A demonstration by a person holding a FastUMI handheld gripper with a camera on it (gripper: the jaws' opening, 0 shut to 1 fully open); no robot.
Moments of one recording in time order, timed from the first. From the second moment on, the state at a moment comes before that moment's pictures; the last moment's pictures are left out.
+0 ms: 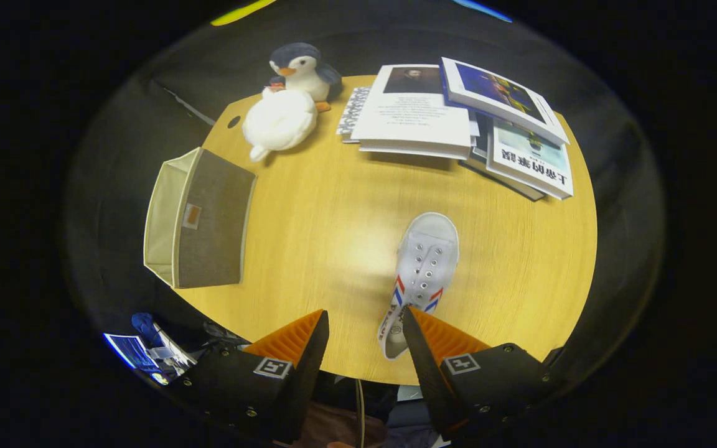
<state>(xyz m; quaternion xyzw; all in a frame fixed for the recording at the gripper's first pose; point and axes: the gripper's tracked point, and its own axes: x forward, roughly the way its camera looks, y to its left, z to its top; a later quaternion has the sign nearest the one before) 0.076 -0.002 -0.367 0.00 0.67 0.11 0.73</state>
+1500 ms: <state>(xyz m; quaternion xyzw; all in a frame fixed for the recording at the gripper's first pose) 0.065 -0.081 -0.494 -0.03 0.71 0.04 0.70</state>
